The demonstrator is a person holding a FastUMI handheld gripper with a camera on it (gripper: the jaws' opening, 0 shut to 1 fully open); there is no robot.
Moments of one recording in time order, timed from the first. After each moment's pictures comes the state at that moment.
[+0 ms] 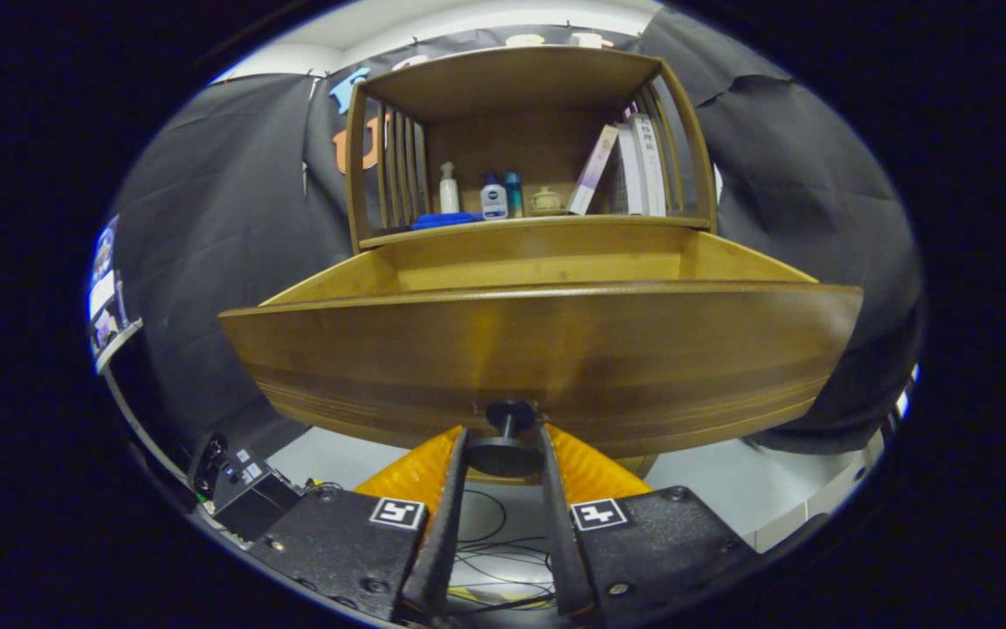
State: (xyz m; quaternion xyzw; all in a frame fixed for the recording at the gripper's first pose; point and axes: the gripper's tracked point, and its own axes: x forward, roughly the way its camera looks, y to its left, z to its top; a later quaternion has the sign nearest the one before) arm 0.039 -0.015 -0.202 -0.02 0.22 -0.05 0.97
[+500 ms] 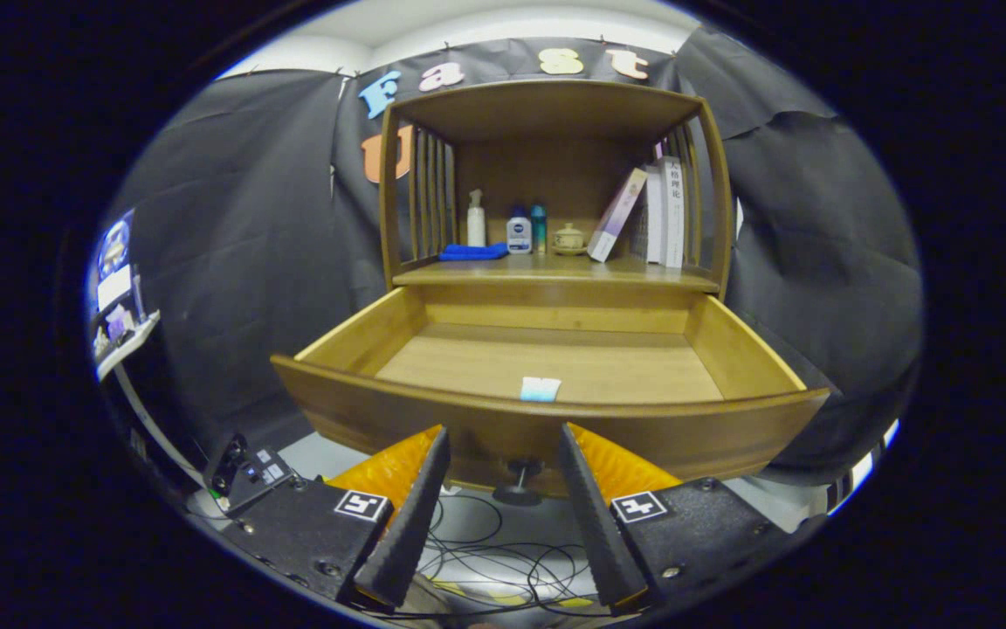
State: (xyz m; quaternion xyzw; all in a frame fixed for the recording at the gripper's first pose) arm 0.042 0.000 -0.116 -0.01 0.23 -0.03 0.97
